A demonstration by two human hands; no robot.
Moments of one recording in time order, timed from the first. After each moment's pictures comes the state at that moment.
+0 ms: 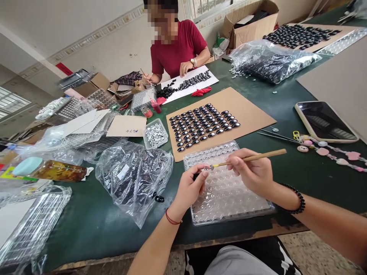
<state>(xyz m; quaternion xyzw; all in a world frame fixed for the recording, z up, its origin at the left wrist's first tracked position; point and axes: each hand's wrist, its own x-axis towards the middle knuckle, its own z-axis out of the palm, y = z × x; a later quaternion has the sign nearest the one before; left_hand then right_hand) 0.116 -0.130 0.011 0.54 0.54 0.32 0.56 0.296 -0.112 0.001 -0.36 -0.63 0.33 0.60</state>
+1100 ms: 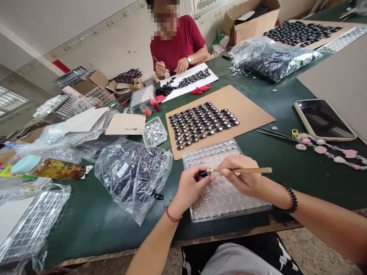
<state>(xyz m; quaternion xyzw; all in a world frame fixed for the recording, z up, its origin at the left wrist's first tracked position) 0.119 -0.129 0.005 0.63 0.56 0.29 0.45 0.295 -0.112 -0.002 -0.27 -0.77 0.24 0.52</state>
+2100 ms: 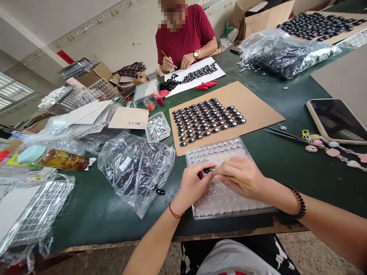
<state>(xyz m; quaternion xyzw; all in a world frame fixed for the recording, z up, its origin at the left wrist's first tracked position) 0.117 -0.129 0.001 0.69 0.55 0.29 0.37 0.291 -0.114 -0.007 -0.26 -0.86 0.14 0.41</state>
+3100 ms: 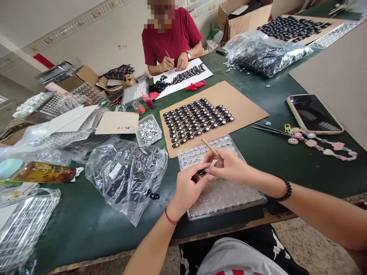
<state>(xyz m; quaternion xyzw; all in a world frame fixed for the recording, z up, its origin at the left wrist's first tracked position) 0.121 -0.133 0.003 0.69 0.53 0.32 0.37 0.282 -0.102 -0.002 -0.36 -0.62 0.59 0.38</state>
